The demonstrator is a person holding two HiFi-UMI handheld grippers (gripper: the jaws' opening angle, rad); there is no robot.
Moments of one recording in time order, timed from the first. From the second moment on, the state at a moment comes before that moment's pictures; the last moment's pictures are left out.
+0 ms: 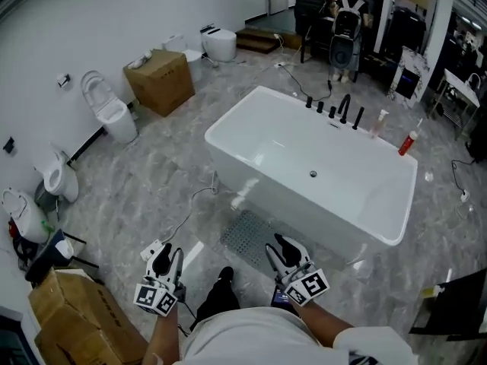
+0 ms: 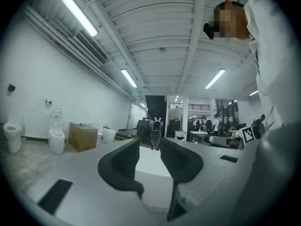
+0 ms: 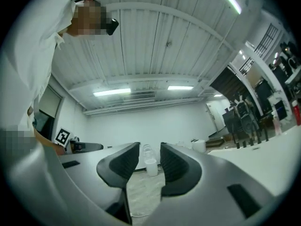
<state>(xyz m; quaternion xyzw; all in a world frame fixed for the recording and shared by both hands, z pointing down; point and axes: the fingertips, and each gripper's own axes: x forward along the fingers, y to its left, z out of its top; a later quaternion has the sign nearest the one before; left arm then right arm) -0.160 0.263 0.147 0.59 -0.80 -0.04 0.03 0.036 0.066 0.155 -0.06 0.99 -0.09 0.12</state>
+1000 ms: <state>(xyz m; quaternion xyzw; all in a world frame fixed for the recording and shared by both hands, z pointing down) -0.338 -0.026 0.210 0.84 -0.54 -0.03 0.08 0.024 -0.020 0.175 -0.49 0.87 -0.03 0.08</state>
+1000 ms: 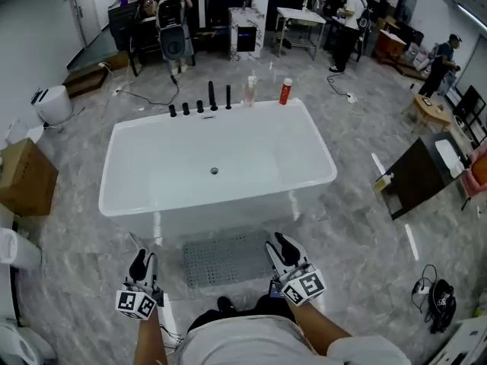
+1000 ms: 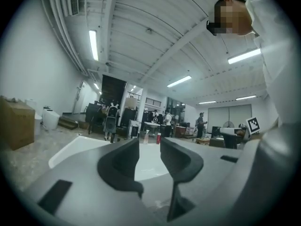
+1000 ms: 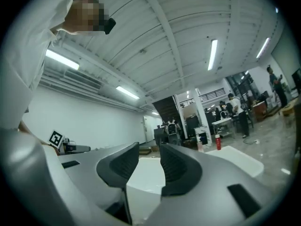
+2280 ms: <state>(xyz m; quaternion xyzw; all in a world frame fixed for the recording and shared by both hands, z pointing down) -0.307 -0.088 0.659 0.79 -0.48 0.16 0.35 0.166 -0.081 0.693 -0.48 0.79 -0.32 -0.22</state>
